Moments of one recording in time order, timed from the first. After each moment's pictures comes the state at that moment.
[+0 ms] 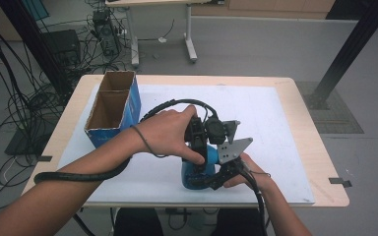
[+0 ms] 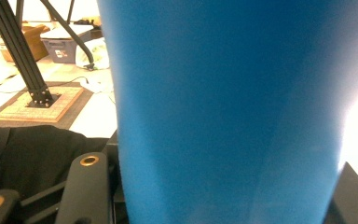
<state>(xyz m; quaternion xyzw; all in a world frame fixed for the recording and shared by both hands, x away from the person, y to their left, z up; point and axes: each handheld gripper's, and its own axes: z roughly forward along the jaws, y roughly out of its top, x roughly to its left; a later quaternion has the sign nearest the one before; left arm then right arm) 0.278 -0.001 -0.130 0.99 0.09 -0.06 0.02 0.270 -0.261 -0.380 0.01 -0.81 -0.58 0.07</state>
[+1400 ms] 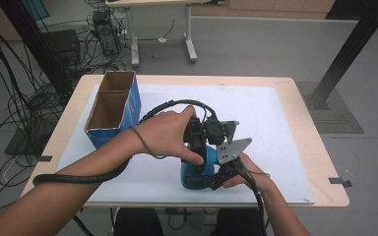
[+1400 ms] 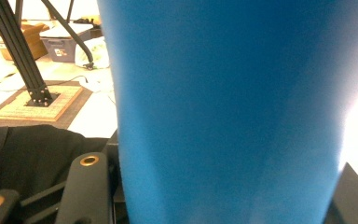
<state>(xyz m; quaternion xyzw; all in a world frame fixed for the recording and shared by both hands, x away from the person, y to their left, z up) 0.276 0.001 -0.130 0.99 0.10 -0.06 0.02 0.269 -0.258 -0.379 0.01 -0.81 -0.58 0.07</state>
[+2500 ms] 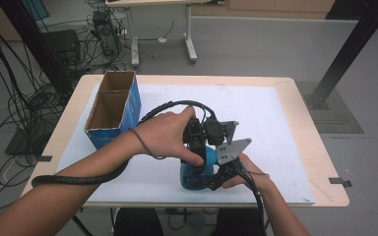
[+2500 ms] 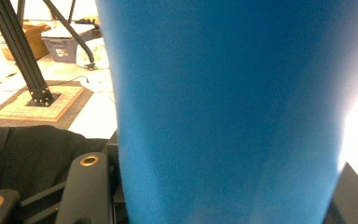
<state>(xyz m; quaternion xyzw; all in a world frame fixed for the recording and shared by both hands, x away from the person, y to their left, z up) 0.274 0.002 -0.129 0.99 0.10 -0.06 0.02 0.269 -0.257 -0.380 0.01 -0.81 -0.58 0.07</state>
